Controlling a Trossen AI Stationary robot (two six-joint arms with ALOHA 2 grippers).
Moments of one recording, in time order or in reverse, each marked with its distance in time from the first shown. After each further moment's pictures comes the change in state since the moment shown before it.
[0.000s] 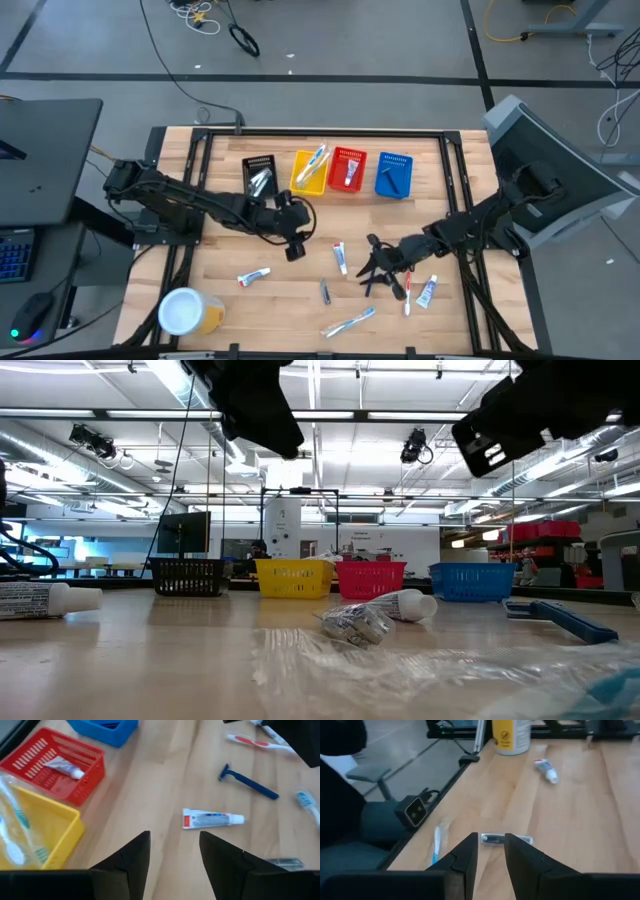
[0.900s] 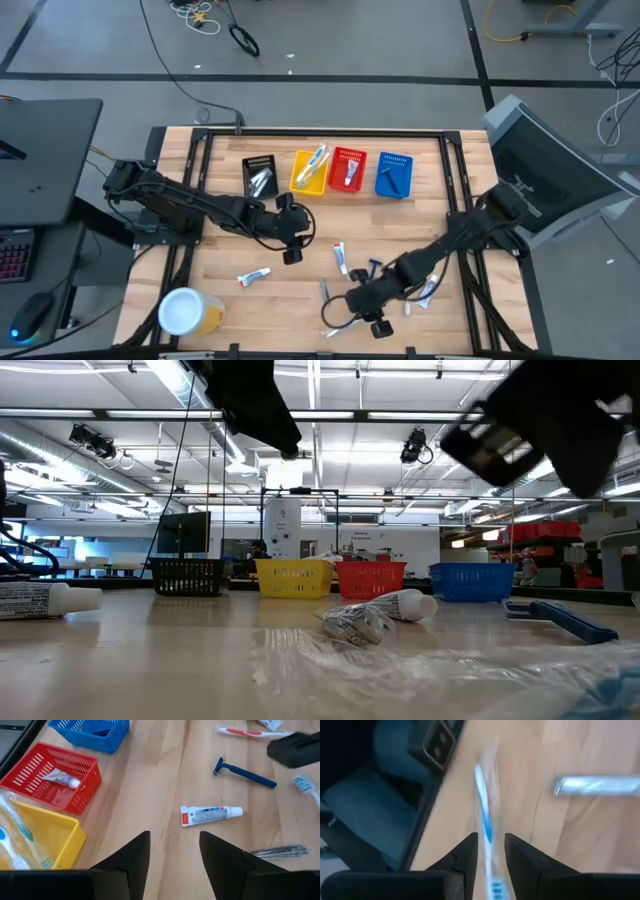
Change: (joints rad) left arm -0.023 0.000 0.000 0.002 -0.012 0.094; right arm 0.114 0.414 0.628 -0.770 -0.122 0.188
